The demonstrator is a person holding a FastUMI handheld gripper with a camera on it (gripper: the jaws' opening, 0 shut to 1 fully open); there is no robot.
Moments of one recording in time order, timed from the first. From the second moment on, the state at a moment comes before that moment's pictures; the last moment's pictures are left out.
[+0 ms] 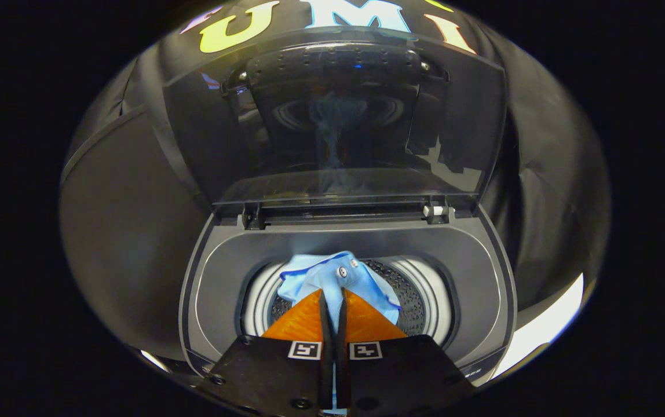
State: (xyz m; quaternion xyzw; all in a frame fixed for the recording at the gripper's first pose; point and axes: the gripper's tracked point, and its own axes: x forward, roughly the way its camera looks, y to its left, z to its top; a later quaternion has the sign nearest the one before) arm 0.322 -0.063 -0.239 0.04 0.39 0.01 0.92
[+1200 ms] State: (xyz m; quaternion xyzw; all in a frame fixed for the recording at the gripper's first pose) arm 0.299 -0.068 -0.226 0.00 0.38 -0.01 0.93
